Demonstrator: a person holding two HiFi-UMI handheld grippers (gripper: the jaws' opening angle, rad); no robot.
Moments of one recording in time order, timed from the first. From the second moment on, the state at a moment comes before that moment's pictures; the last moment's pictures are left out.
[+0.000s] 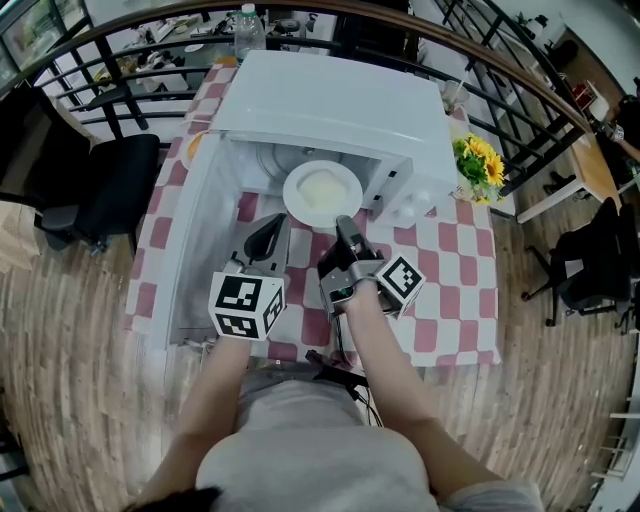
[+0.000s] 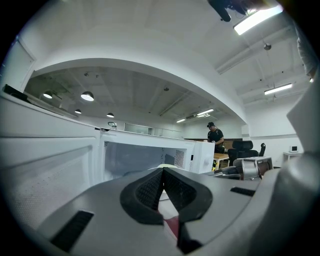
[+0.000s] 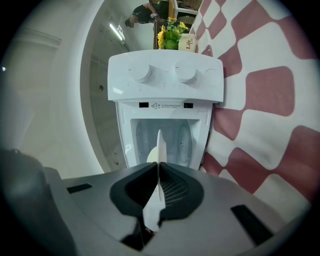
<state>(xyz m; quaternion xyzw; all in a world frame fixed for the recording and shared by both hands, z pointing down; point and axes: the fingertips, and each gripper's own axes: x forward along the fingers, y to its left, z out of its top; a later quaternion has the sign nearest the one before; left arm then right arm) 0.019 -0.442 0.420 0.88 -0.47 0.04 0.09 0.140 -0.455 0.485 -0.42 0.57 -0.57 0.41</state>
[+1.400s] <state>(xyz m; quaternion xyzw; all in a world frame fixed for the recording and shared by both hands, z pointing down) 0.036 -0.412 0.405 0.88 -0.47 0.02 0.07 0.138 -0.412 0.449 -0.42 0.58 -0.53 0.45</state>
